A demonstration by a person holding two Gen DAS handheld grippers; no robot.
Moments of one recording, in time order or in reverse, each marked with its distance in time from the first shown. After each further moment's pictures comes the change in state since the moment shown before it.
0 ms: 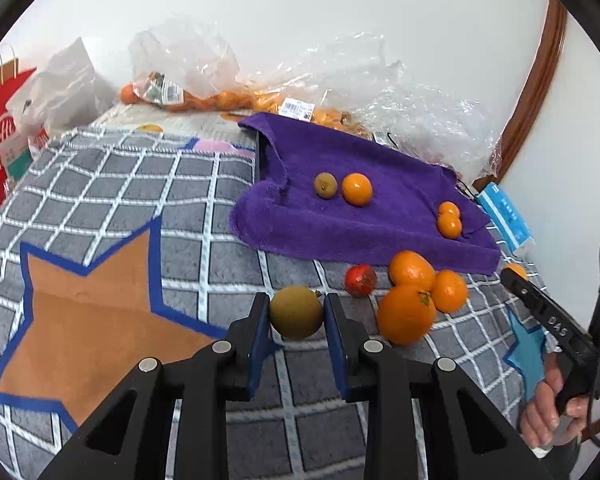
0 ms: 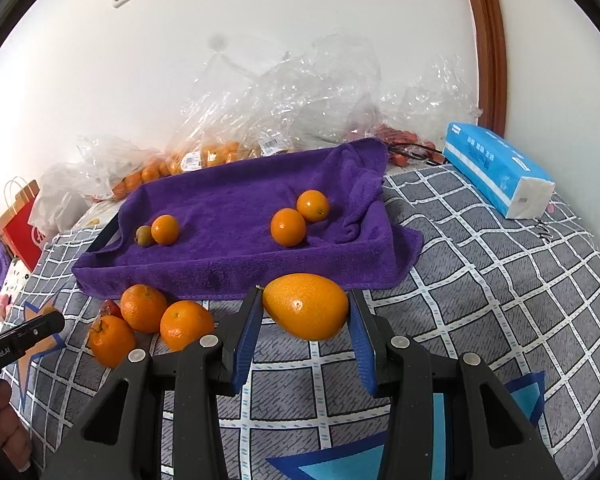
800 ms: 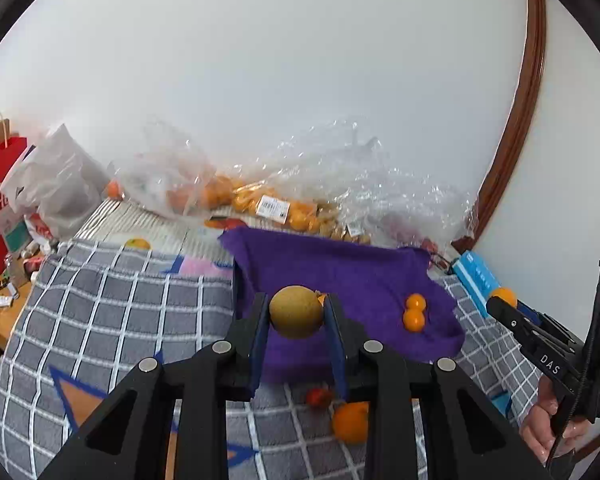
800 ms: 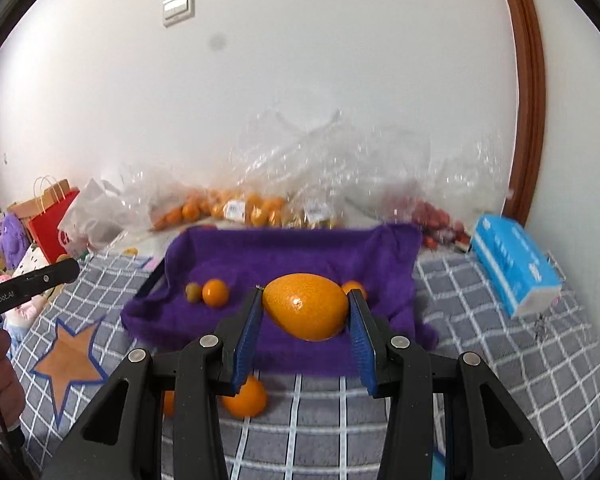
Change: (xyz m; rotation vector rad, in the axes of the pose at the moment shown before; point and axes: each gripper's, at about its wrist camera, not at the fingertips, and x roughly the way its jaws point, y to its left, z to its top) left arm -0.041 -0.024 0.088 0.050 -0.196 -0.028; right arm -0.038 0.035 0.080 -0.122 -0.100 0.071
